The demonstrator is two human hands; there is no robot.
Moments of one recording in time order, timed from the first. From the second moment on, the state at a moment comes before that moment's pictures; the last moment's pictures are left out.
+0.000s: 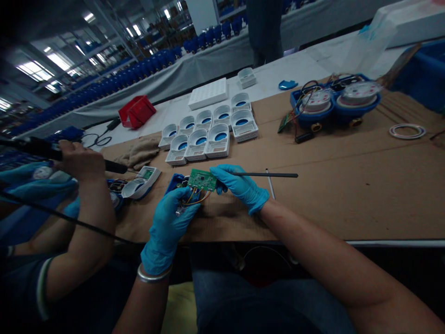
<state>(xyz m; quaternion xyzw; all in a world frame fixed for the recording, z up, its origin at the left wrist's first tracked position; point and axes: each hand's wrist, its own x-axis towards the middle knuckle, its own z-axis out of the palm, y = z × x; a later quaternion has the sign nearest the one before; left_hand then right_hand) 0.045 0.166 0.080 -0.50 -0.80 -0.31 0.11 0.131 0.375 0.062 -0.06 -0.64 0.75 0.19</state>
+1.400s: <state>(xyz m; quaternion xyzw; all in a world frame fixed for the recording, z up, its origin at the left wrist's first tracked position) 0.069 0.210 0.111 -0.30 -0.85 -0.42 0.09 0.151 0.375 0.076 0.03 -0.73 0.62 0.27</state>
